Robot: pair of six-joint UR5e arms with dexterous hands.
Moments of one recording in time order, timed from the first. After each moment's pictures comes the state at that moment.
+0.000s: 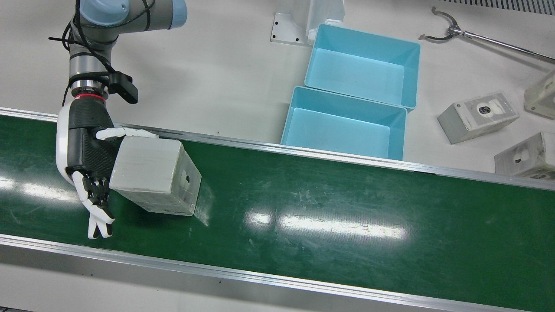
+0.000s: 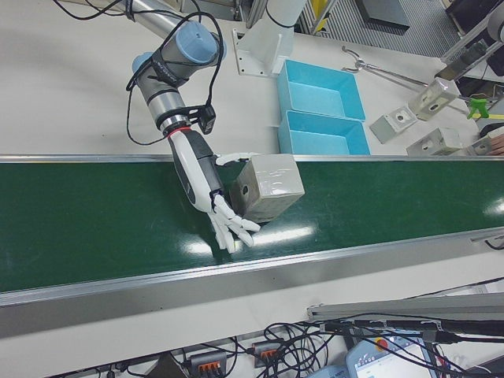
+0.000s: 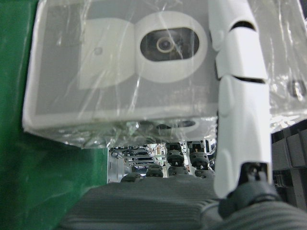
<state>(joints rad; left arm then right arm) -1.86 -1.90 -1.77 0.60 1.96 -0.16 0.81 -1.15 1.75 -3.51 -1.08 -0.06</state>
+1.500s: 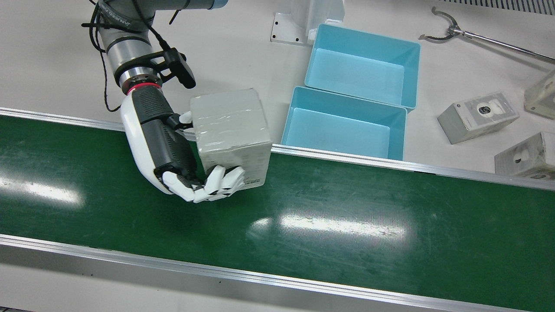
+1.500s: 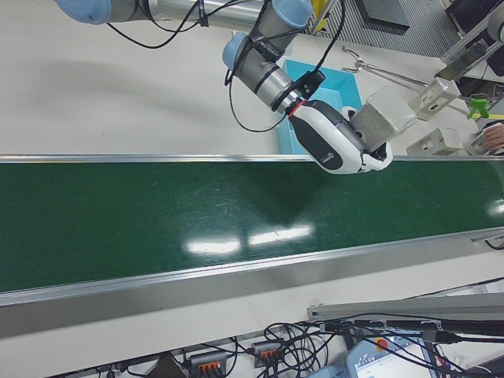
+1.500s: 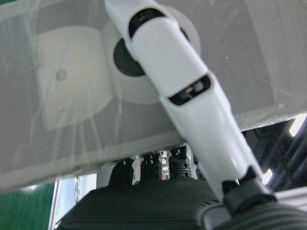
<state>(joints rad) -1.86 -1.90 -1.77 0.60 1.96 -0.16 0.75 -0.78 1.77 -3.66 -1.33 -0.04</state>
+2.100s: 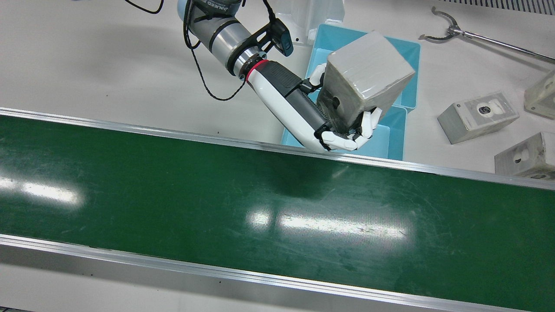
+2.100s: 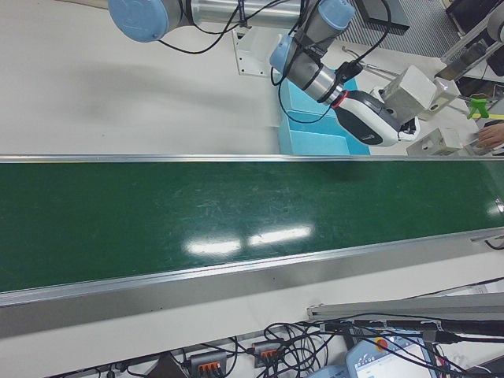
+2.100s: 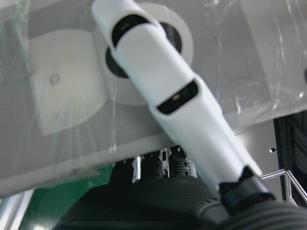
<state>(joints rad) -1.86 -1.90 -1.77 0.60 1.96 -0.16 0.60 -0.59 1.64 -3.68 -1.49 0.03</state>
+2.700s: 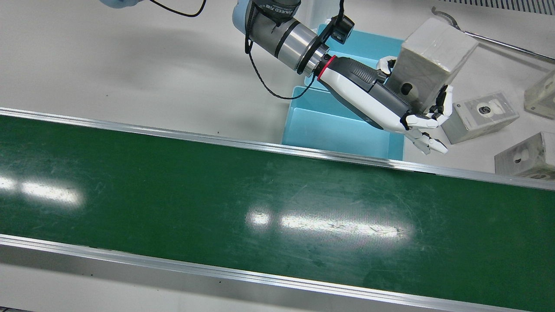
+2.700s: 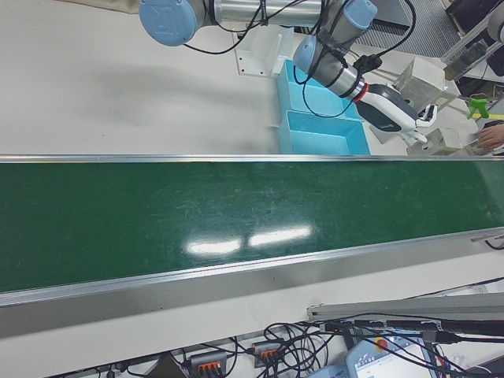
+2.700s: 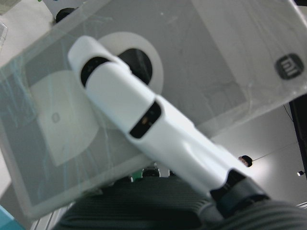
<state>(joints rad) -1.86 -1.90 -1.77 0.60 1.96 -0.16 0.55 -0.48 1.55 -3.67 -1.58 0.06</state>
